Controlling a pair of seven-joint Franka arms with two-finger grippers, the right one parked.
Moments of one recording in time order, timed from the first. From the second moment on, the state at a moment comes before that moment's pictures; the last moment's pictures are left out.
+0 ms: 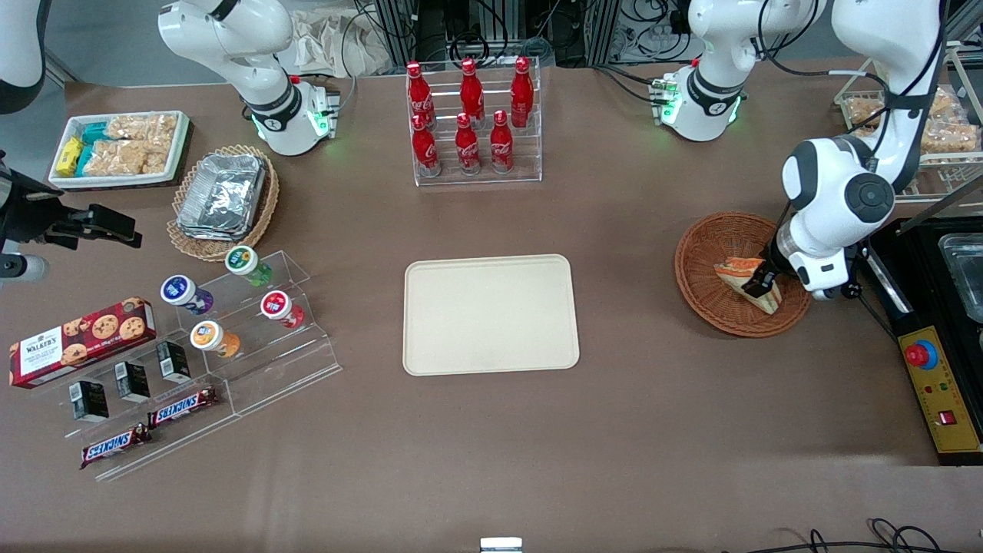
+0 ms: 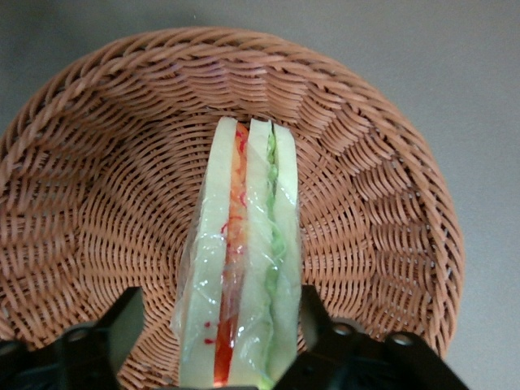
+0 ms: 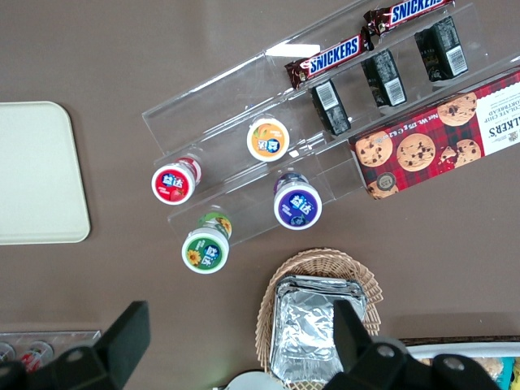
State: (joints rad) arm 0.09 0.11 -0.06 -2.45 0.02 2.52 -0.99
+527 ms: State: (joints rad) arm 0.09 0.08 -0.06 -2.45 0.07 2.47 -0.98
